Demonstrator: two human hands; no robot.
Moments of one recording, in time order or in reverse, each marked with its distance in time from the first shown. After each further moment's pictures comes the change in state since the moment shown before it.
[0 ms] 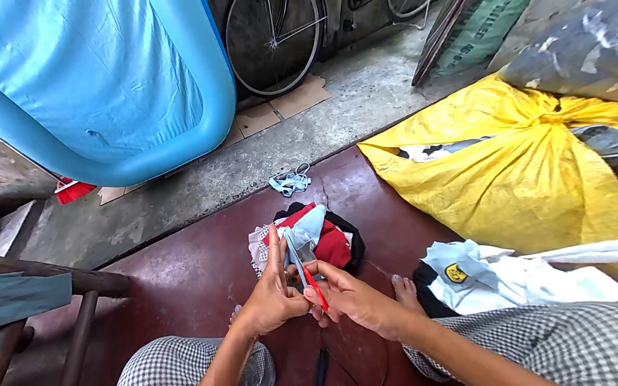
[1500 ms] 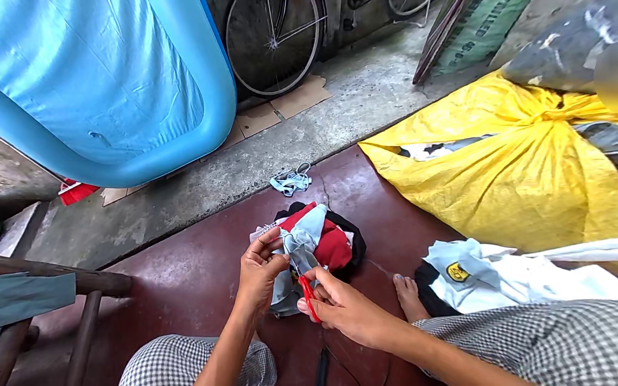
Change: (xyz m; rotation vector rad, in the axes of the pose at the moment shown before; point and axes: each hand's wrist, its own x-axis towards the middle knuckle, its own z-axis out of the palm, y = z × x) left_hand 0.018 -0.007 -0.011 -0.161 0.546 0.069; right_hand -0.001 0.013 0.012 -0.326 0.115 0.071
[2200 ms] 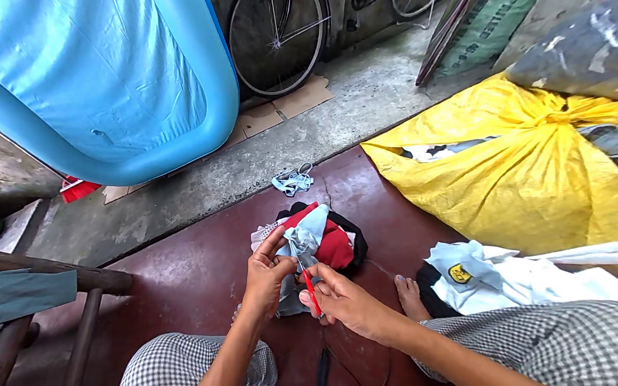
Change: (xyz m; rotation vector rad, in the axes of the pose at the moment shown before) left_hand -0.006 -0.003 0.004 0.026 -0.008 -0.023; right_hand 0.005 -0.002 0.000 0.184 -0.012 -0.039
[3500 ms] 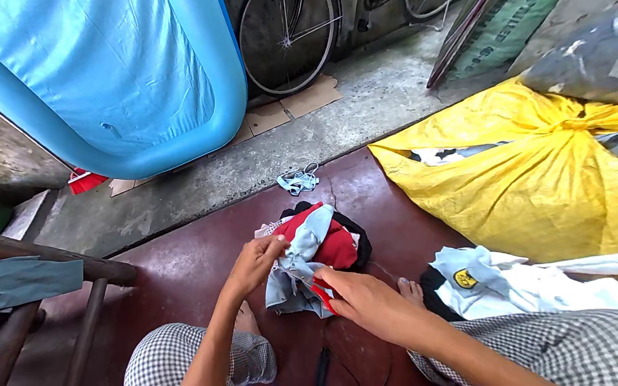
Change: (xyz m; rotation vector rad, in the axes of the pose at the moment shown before) left_hand 0.017 0.033 -0.040 0.845 -0.271 0.186; right_hand -0.013 -0.028 -0.014 -0.990 -0.053 -0.010
